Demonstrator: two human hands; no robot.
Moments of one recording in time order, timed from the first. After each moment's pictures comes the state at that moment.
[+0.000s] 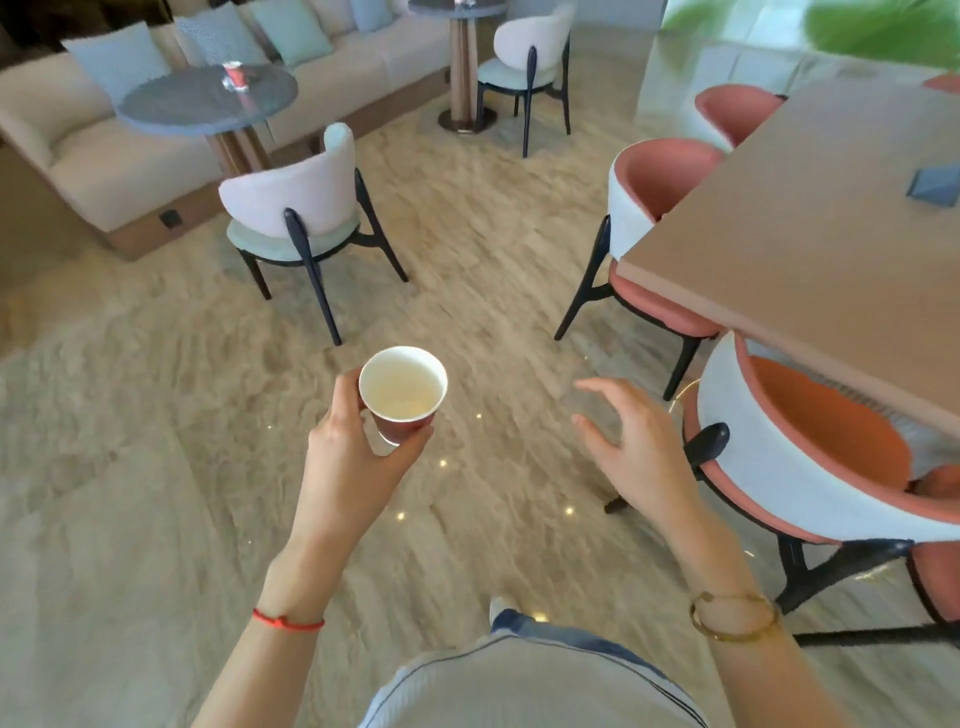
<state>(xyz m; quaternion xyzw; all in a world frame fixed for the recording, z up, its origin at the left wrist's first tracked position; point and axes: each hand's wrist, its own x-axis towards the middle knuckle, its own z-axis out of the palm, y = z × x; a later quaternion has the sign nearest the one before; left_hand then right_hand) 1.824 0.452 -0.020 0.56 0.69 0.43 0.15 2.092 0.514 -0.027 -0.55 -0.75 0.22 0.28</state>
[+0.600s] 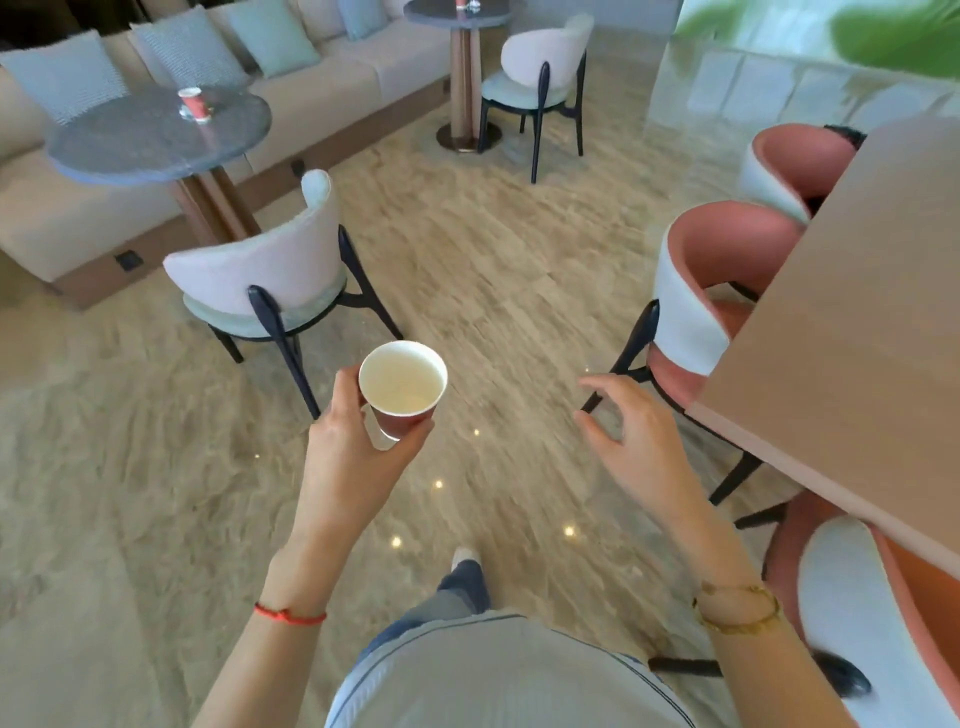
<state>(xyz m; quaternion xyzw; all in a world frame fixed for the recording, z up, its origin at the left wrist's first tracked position) 1.708 0.885 -0.034 0.57 0.69 0.43 0.14 1.977 0.948 -0.040 -0.55 -0.76 0.22 0.27</state>
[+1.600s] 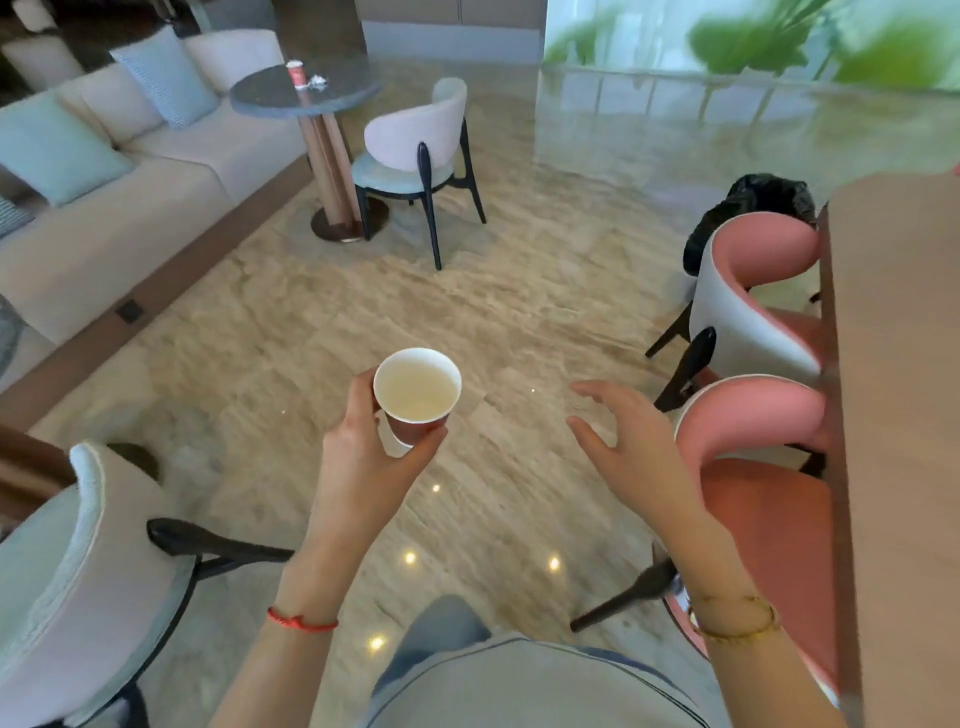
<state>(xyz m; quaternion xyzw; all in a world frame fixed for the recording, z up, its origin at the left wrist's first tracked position) 1.747 1.653 -0.013 0.65 0.59 0.42 0.23 2.009 1.638 -0.017 -0.65 -0.67 0.18 0.30</state>
